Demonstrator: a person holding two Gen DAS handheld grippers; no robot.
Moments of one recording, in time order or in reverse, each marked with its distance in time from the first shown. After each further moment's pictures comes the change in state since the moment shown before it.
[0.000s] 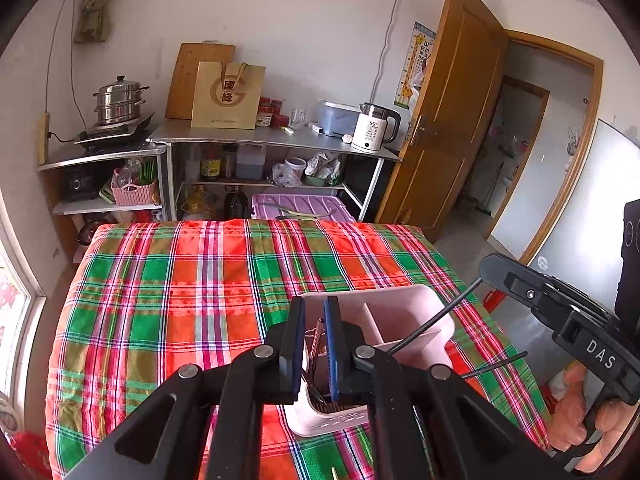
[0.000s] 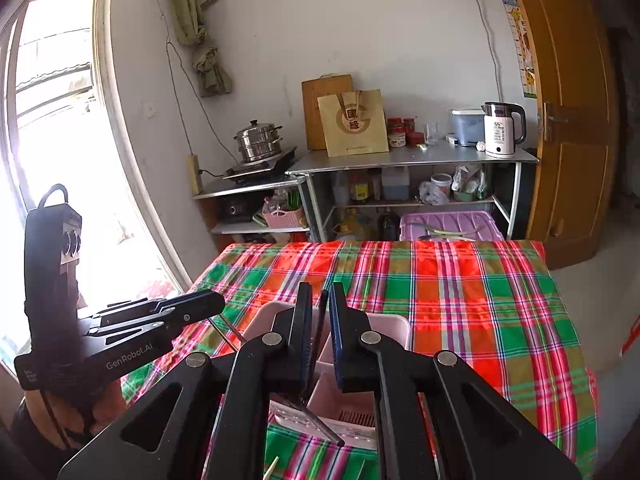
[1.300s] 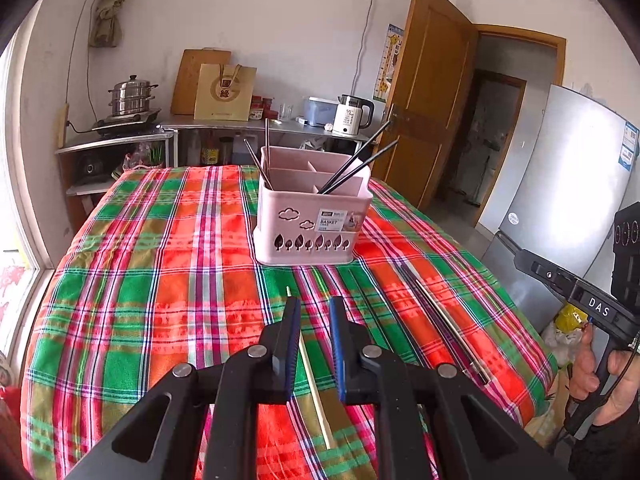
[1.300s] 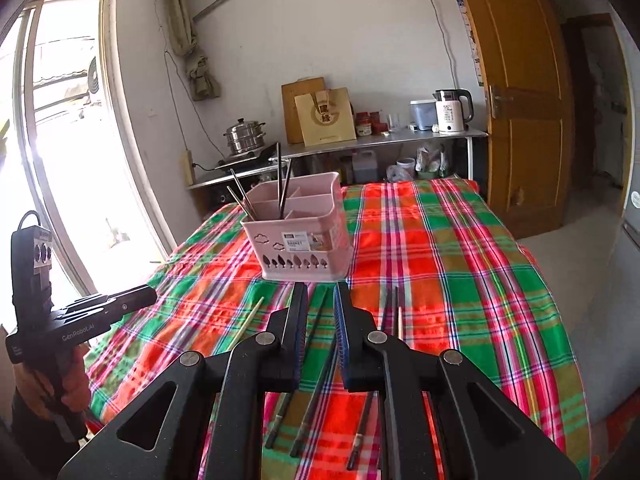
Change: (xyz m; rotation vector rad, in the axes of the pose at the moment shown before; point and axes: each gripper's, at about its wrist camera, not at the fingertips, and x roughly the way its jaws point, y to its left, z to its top) left arm -0.130 -0.048 -0.198 0.037 -0.026 -0.009; right arm -0.158 -0.023 -0.165 0.052 -0.010 -0.063
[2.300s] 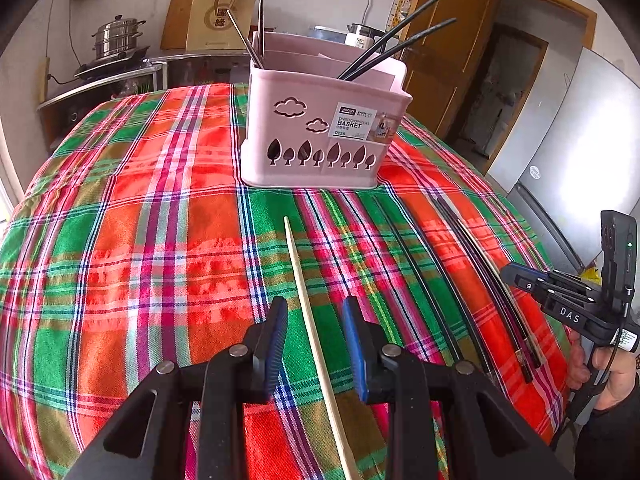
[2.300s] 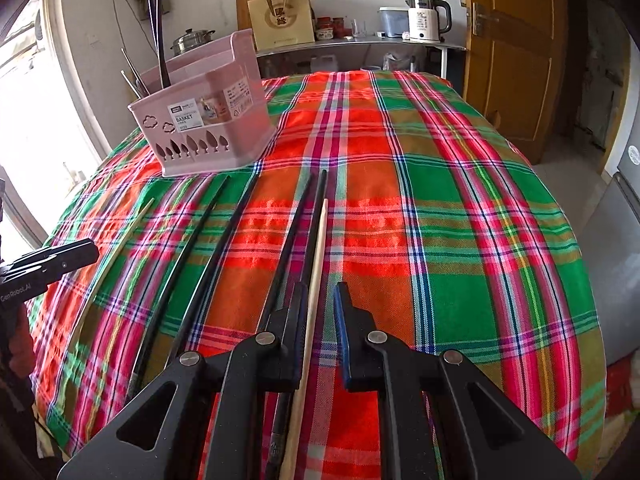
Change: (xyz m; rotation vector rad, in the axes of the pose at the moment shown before) left arm 0.106 0.011 -0.028 -0.023 0.241 -0.003; right arm 0.100 -0.066 -0.057 -0.005 0.345 -0.142
